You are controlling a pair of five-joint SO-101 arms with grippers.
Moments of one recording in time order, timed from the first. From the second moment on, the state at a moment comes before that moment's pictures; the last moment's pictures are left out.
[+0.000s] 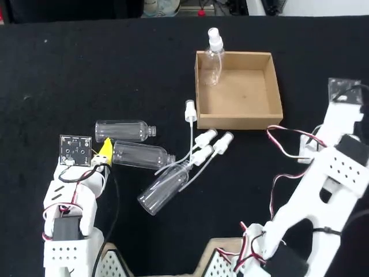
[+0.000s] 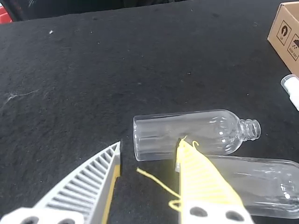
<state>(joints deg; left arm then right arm) -7.5 -104.0 96.1 39.7 -9.0 37.0 -28.3 30.4 75.3 26.3</state>
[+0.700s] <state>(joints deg) -7.5 -104.0 96.1 39.7 -9.1 37.1 -28.6 47.6 56.7 25.0</state>
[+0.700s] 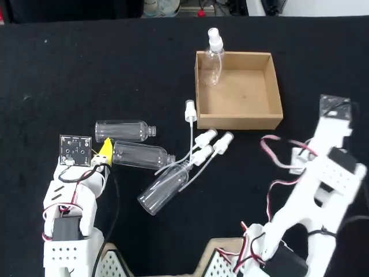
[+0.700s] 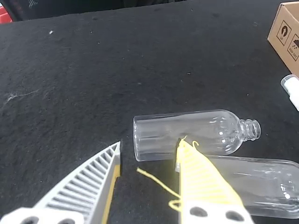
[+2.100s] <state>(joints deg) -29.6 -104.0 96.1 72.3 -8.9 24.0 -28.6 62.9 42.3 9.3</state>
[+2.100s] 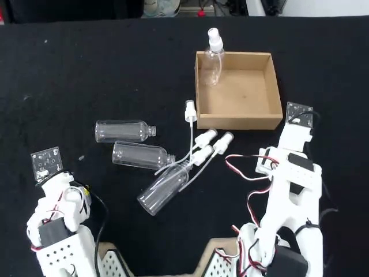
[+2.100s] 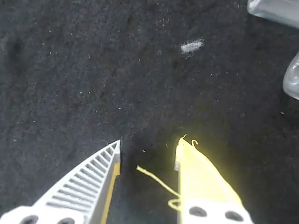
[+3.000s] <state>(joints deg) -29.6 -104.0 96.1 72.3 -8.8 21.5 -53.7 94.2 15.7 9.3</state>
